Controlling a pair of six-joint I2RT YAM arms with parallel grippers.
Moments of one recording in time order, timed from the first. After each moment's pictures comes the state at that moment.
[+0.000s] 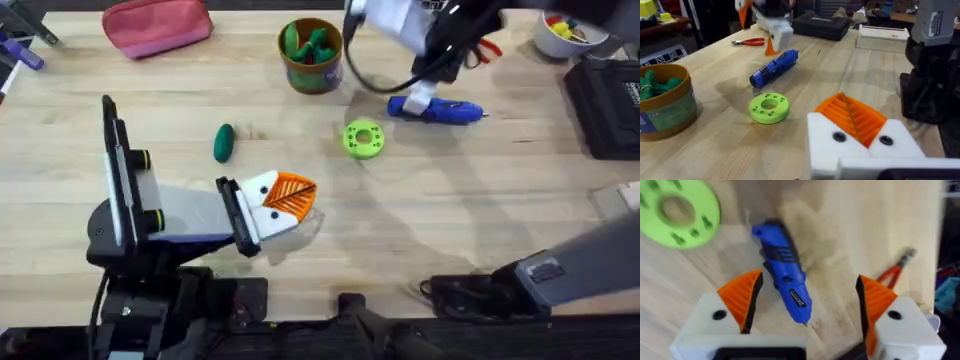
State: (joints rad) left arm -0.03 0.01 0.01 -0.12 1.13 0.08; right arm 0.30 1.77 1.51 -0.97 0.19 -0.87
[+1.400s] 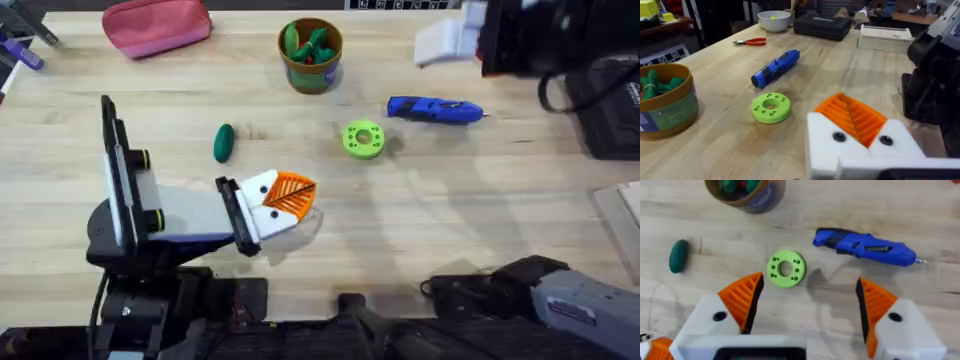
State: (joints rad) left arm -0.03 0.01 0.01 -0.11 1.12 0.08; right arm 0.30 1.20 1.30 -1.00 -0.03 0.29
